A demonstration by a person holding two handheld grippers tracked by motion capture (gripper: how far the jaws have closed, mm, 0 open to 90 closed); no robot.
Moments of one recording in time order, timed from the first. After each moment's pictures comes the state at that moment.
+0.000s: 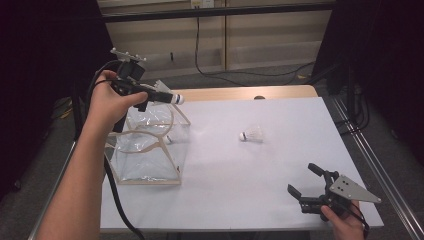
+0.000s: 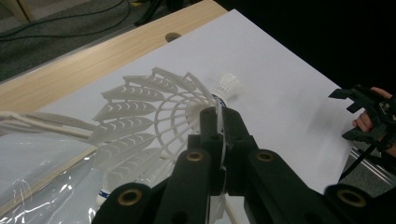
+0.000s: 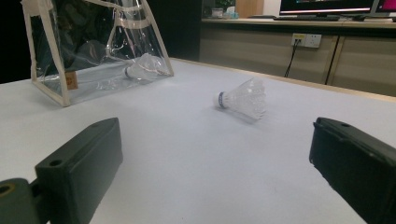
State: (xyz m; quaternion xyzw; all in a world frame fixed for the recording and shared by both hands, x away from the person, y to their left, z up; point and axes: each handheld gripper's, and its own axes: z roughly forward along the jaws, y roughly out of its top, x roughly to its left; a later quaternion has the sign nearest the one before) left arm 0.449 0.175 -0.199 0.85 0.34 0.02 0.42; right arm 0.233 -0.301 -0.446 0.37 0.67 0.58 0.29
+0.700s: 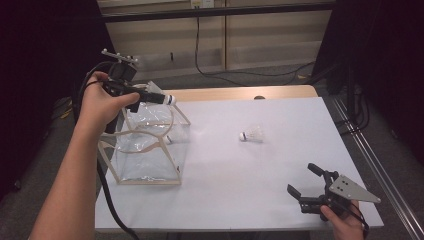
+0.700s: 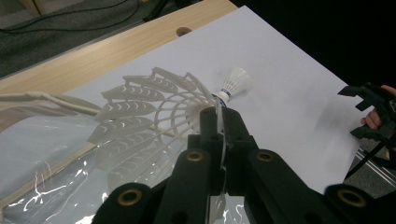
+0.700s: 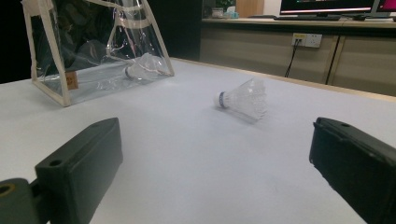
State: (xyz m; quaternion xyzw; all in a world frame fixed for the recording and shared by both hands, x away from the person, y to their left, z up) left arm 0.450 0.192 -0.200 0.84 0.35 0.03 0.41; right arm 0.233 -0.301 -0.446 0.37 0.67 0.58 0.29
